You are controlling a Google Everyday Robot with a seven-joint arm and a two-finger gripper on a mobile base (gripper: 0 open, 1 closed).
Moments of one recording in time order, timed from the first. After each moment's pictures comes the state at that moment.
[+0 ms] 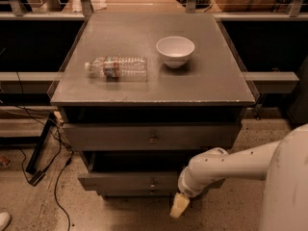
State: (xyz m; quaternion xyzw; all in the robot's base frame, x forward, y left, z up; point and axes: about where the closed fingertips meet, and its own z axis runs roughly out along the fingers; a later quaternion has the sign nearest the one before) arm 0.470 -0.101 0.426 -0.56 0.81 0.09 0.12
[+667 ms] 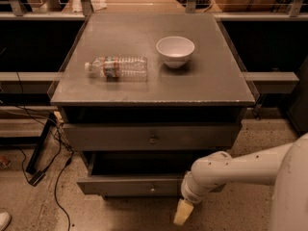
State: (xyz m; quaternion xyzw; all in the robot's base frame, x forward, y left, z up) arm 0.447 -0.114 0.426 -0.57 0.81 0.09 0.10
